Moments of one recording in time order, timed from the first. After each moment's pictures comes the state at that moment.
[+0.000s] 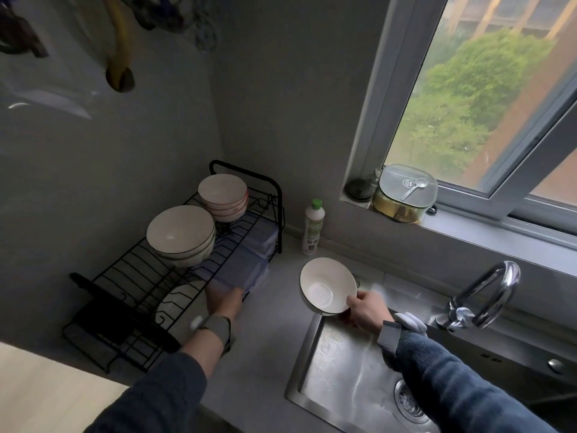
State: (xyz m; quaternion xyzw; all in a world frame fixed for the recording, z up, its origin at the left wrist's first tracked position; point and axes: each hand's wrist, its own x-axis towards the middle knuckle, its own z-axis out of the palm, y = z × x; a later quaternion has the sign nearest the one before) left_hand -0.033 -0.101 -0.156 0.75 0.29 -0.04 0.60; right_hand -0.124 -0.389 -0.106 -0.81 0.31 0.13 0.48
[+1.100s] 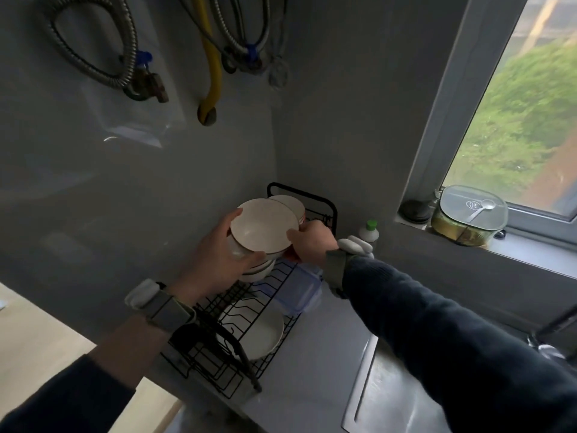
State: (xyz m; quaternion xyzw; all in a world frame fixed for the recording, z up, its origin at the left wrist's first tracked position) left_hand -0.029 0.029 0.060 0.90 -0.09 0.02 0.43; right_hand -0.002 -0.177 0.055 -0.86 0.11 0.07 0.49
